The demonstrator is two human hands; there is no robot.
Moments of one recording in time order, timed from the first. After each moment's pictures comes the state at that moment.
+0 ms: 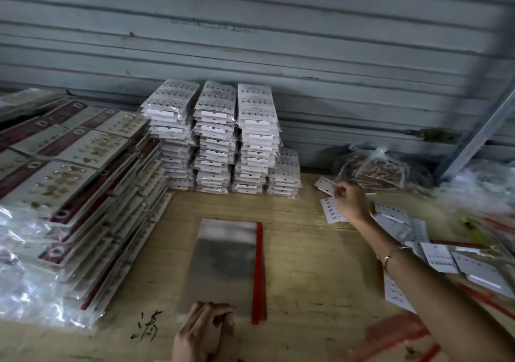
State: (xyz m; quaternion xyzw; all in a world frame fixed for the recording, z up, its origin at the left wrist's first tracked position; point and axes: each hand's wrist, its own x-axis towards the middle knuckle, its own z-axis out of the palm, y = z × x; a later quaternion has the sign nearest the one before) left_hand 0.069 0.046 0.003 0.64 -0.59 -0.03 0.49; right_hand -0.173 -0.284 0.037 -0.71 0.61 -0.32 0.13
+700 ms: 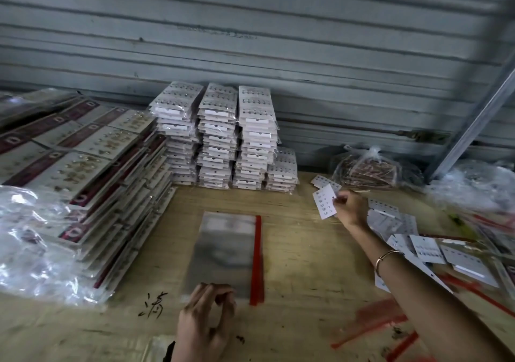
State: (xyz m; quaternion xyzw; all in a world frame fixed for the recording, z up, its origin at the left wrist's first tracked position) left_hand 0.070 0.049 -0.007 0.61 -0.59 -0.01 0.53; right_hand -0.184 -0.256 0.026 -0.66 0.66 -0.35 0.11
